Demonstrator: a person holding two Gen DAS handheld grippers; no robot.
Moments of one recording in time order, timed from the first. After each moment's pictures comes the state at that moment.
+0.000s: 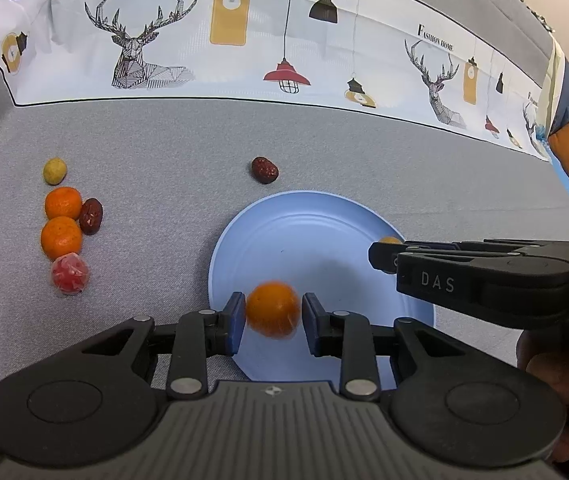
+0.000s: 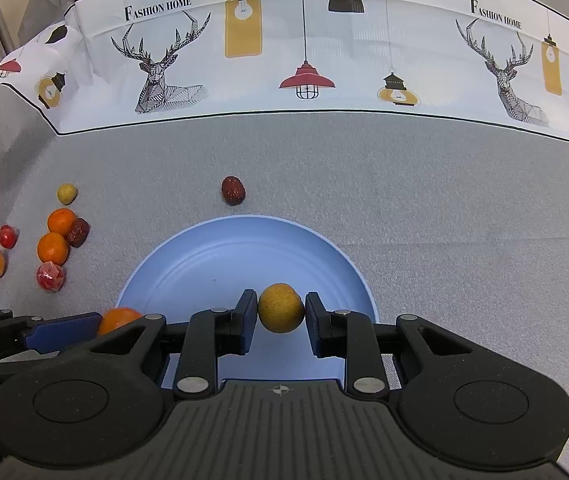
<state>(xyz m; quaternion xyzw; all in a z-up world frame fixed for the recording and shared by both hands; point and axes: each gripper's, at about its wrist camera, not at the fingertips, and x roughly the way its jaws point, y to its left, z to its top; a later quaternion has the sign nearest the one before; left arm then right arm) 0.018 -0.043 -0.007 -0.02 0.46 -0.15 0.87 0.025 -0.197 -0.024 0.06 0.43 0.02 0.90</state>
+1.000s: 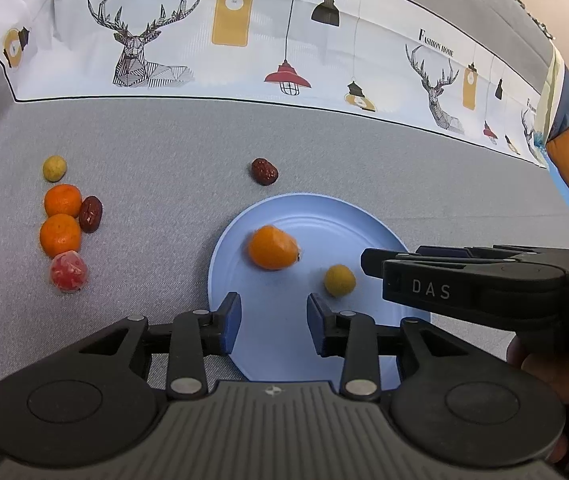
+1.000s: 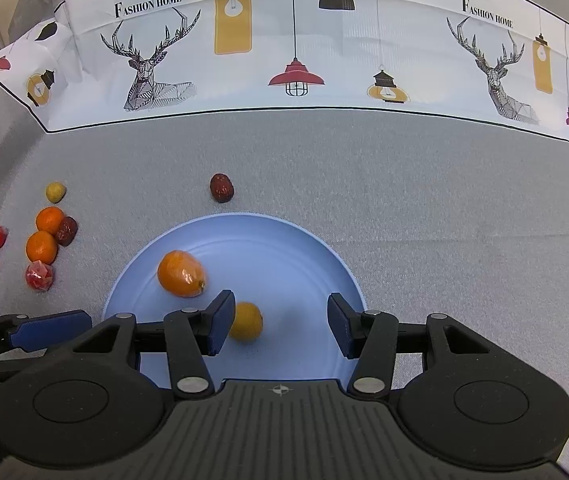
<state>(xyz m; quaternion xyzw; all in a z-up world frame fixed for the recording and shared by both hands) 0.017 -0.038 -0.006 -0.03 0.46 -0.16 0.87 0.025 -0.198 -0.026 0.05 0.43 0.00 0.90</state>
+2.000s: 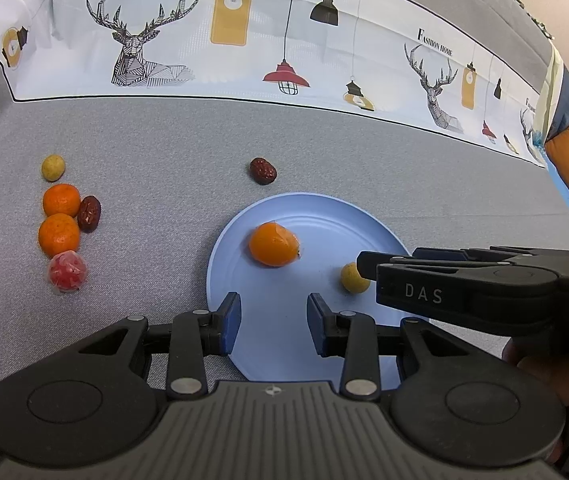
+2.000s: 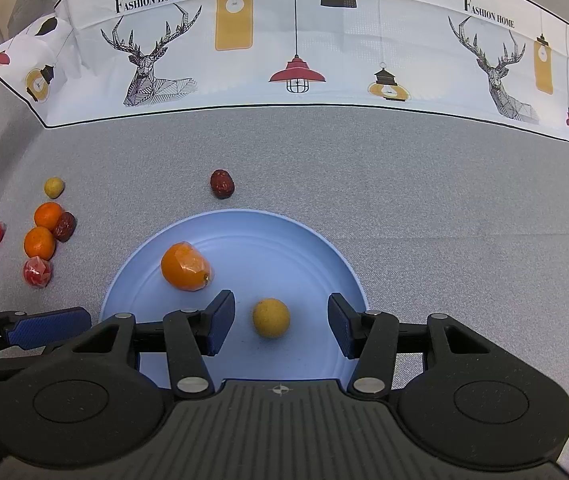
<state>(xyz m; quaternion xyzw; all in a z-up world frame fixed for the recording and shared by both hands) 0.016 -0.039 -0.006 -0.03 0.46 -0.15 0.87 0.025 -0.193 -0.028 0.05 0.43 0.00 0.90</state>
